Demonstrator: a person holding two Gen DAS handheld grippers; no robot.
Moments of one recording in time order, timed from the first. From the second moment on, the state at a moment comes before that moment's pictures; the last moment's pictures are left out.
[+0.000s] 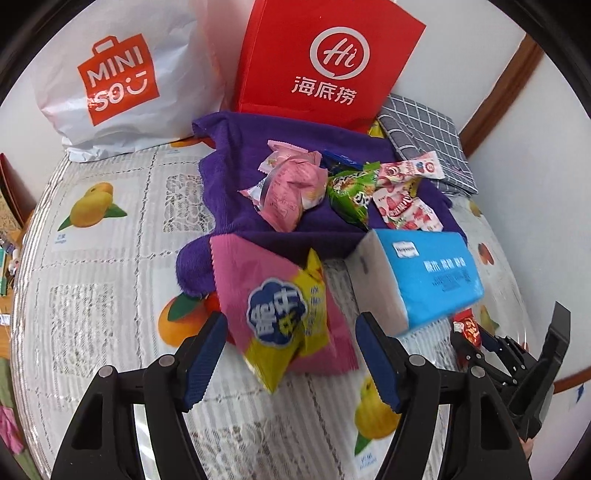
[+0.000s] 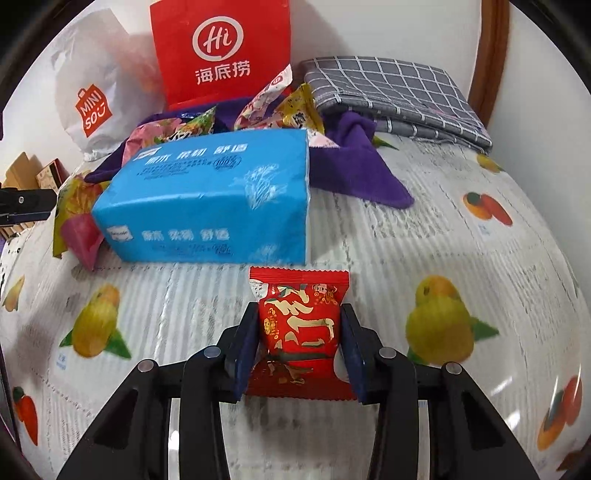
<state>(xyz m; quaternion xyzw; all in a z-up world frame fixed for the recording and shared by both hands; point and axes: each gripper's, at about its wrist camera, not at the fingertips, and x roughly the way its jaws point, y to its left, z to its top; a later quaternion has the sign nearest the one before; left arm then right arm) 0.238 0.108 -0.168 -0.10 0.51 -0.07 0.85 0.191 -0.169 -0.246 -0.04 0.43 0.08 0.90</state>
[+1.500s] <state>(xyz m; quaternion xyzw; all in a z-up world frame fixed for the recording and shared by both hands) 0.118 0.053 -0.079 -0.10 0.41 -0.12 0.90 0.101 -0.186 -0.107 -0.02 0.34 0.10 0.93</state>
